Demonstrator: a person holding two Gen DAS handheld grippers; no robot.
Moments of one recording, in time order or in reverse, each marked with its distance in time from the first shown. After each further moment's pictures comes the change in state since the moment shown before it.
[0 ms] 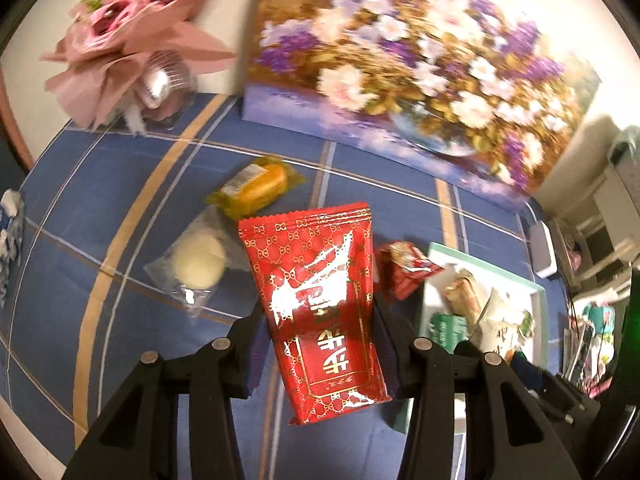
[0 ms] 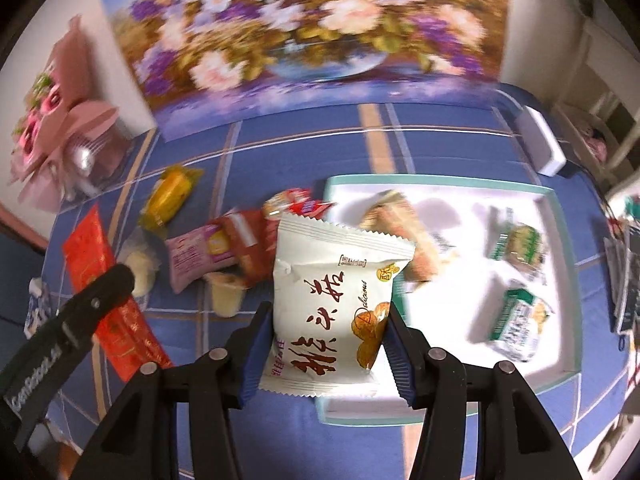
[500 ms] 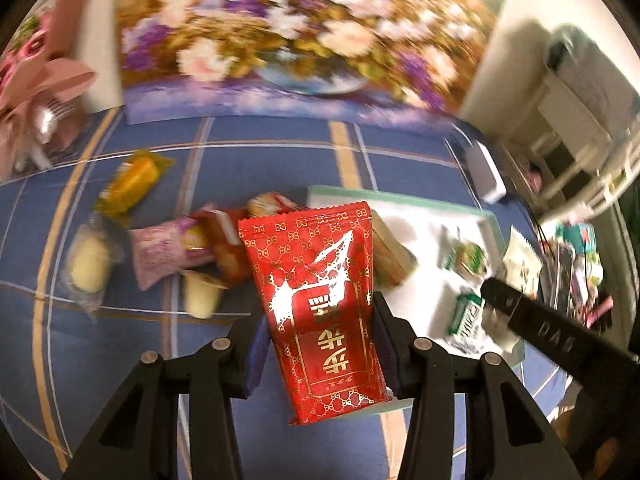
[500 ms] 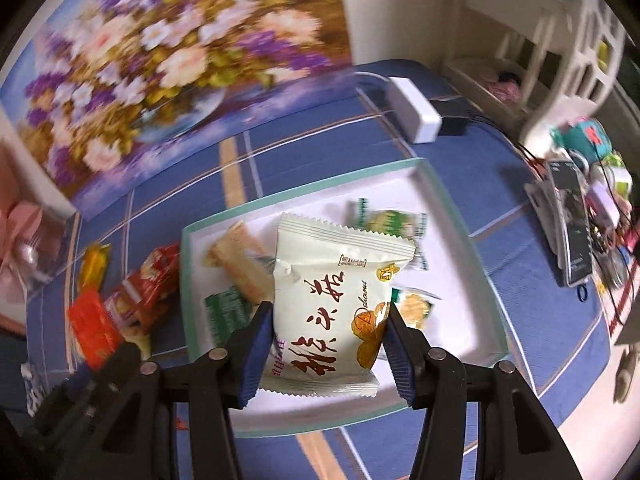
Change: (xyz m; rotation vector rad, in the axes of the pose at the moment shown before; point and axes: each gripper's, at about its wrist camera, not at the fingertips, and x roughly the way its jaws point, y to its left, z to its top) left arm 0.027 -0.107 -0.044 0.241 0.091 -0.110; right arm -0.019 -0.123 -0.002 0.272 -0.035 -0.101
